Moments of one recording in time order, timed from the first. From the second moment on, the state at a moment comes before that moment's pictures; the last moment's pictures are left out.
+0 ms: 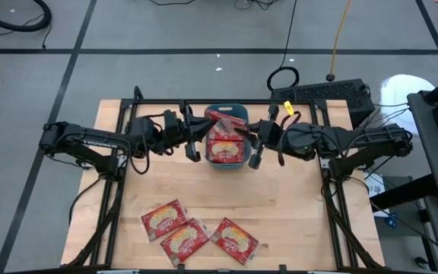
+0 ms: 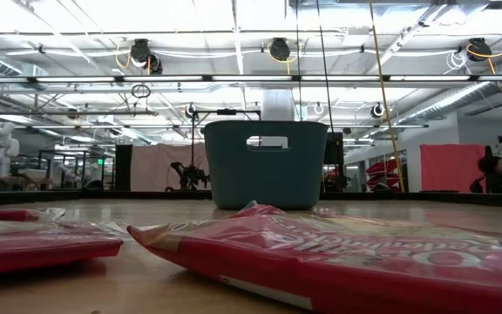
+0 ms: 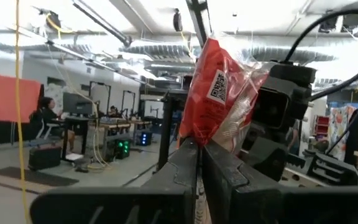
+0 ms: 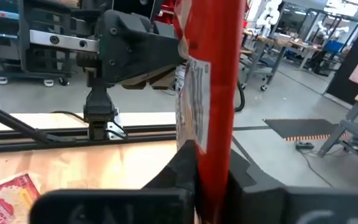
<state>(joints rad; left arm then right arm) -0.03 1.32 0.99 0.76 -0.20 0.01 0.14 1.30 1.39 -0.29 0.54 -0.07</state>
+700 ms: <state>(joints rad) 0.07 0.94 0.99 -0.16 -0.38 -0.50 0.03 1.35 1.53 -0.32 0.57 -0.02</state>
